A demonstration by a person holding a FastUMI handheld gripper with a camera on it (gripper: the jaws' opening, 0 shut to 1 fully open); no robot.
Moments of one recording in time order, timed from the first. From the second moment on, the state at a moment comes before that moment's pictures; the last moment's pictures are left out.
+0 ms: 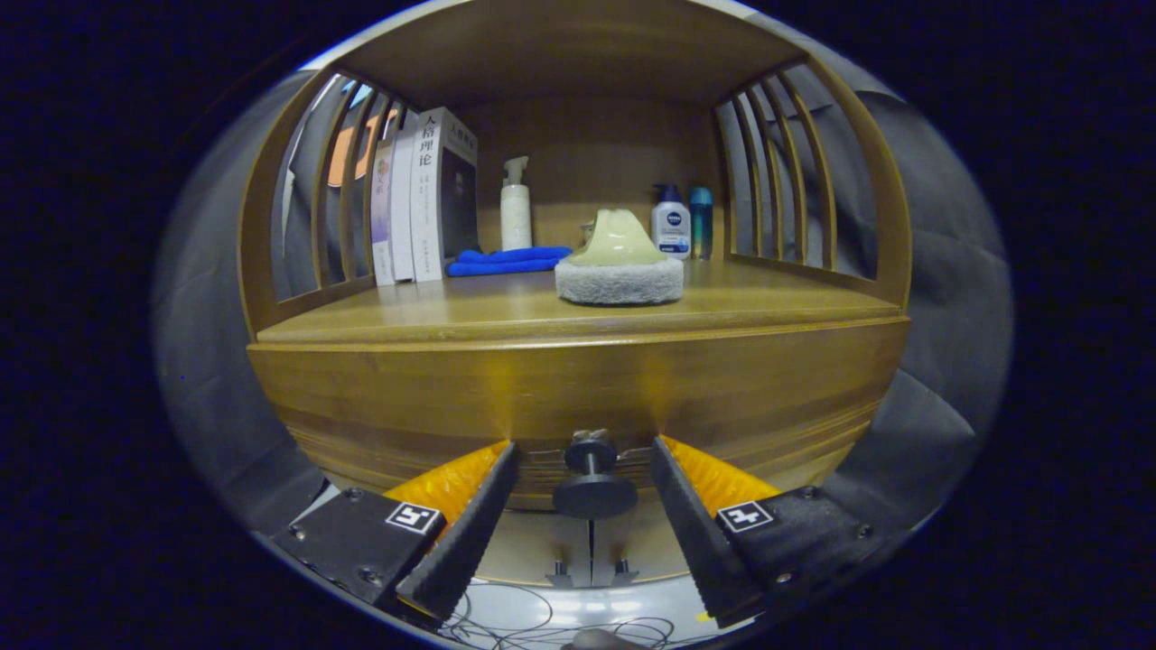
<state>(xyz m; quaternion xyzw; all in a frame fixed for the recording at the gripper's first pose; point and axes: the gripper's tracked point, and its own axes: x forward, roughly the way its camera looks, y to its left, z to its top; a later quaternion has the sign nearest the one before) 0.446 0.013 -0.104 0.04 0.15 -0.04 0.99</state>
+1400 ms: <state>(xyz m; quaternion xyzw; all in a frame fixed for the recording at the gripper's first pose) 0.176 -0.017 0.021 0.02 0.01 -0.03 1.00</state>
